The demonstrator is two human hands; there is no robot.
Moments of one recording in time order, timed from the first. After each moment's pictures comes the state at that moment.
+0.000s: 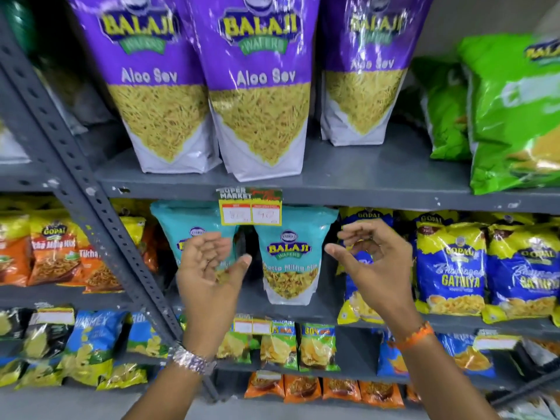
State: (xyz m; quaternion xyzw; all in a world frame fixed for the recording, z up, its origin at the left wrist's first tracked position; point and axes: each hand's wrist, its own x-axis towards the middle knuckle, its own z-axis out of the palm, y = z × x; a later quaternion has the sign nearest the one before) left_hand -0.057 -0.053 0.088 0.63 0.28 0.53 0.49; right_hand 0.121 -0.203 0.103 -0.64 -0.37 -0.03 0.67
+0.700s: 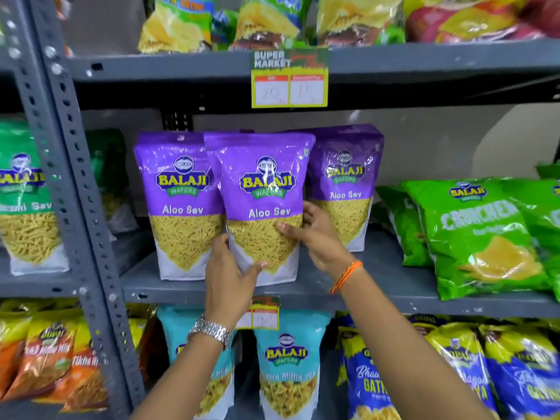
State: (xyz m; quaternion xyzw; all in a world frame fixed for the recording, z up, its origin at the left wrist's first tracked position) left_hand 0.011 0.000 0.217 0.77 0.29 0.49 0.28; right_hand 0.176 -0.074 0.266 -0.49 -0.44 0.17 0.73
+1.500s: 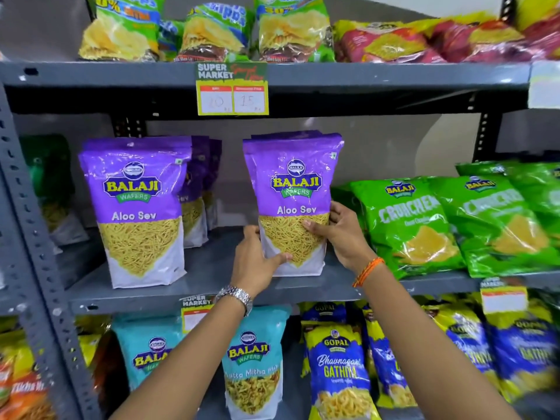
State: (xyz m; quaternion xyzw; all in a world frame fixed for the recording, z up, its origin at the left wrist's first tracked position) left_hand 0.091 -0.035 0.249 0.83 0.22 0.40 0.33; right_hand 0.236 -0.158 0.280 -0.53 -0.38 0.09 0.76
